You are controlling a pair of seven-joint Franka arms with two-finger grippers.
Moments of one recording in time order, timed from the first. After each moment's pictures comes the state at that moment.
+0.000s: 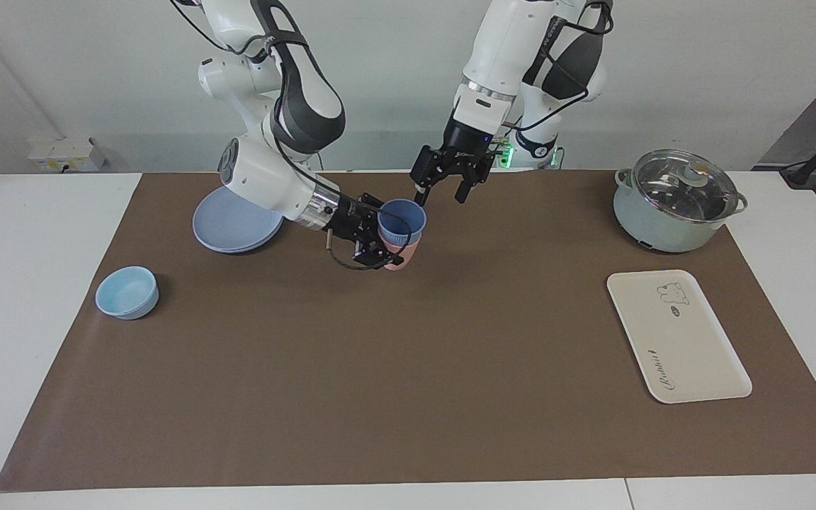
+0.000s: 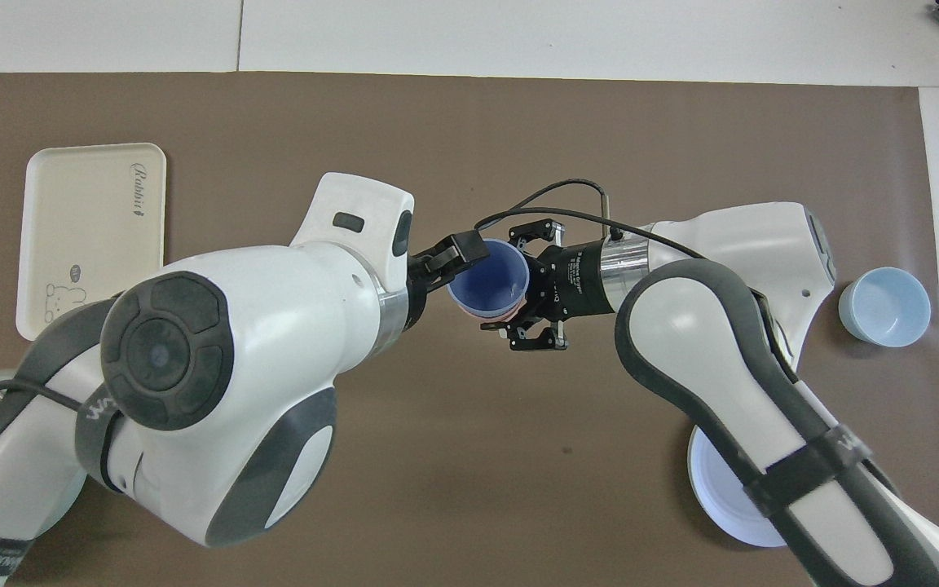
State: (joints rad) left arm -0.53 0.00 -0.10 -1.83 -0.15 2.25 -0.98; right arm 0.33 0.15 0.06 -1.95 1.00 2.18 1.40
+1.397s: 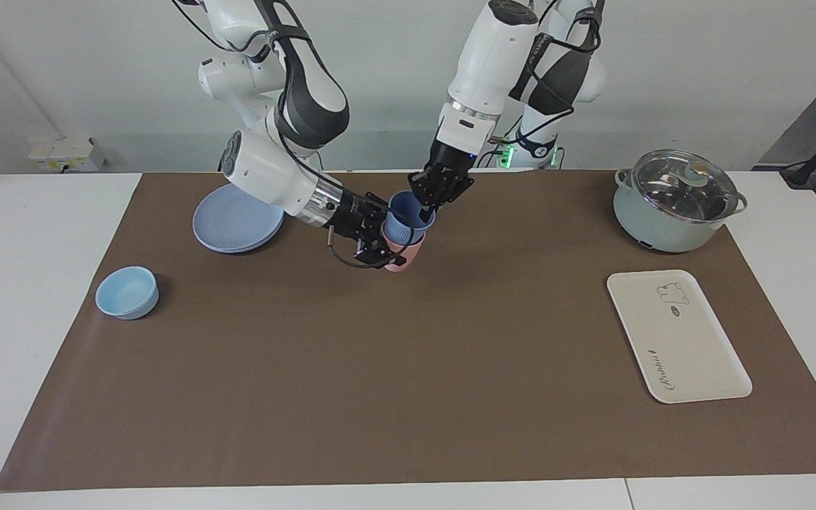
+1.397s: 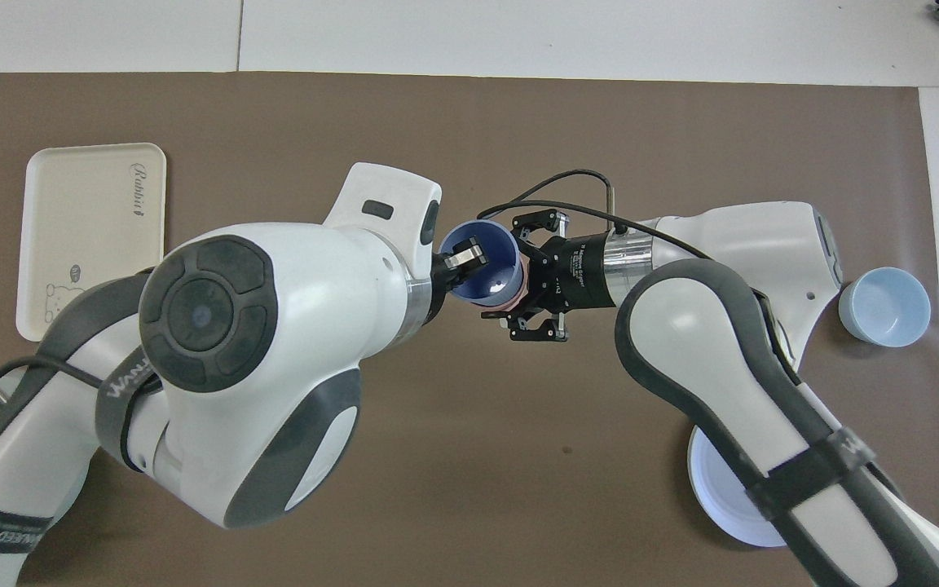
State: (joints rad) left arm -0.56 0.05 -0.09 -1.71 -0.15 2.11 -0.99; right arm 0.33 0.15 0.05 -1.94 1.00 2.23 1.40
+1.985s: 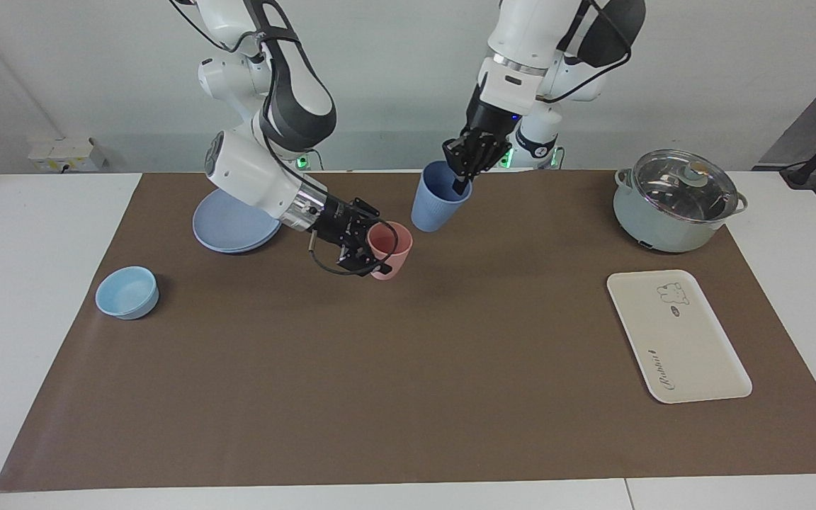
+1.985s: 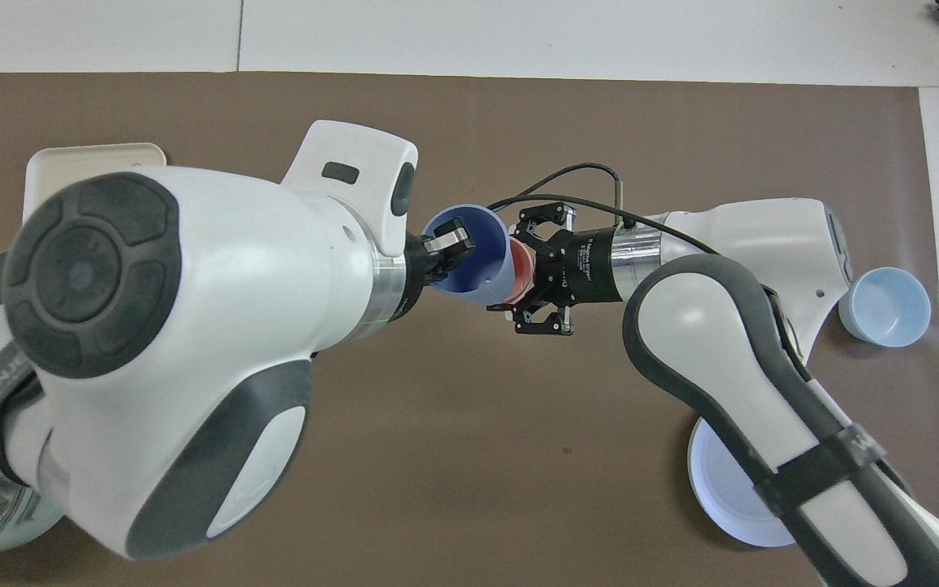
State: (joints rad) left arm -0.45 0.04 -0.06 -1.52 -0.15 1.85 -0.95; right arm 0.26 0.15 0.04 -1.93 1.02 2.24 1.41
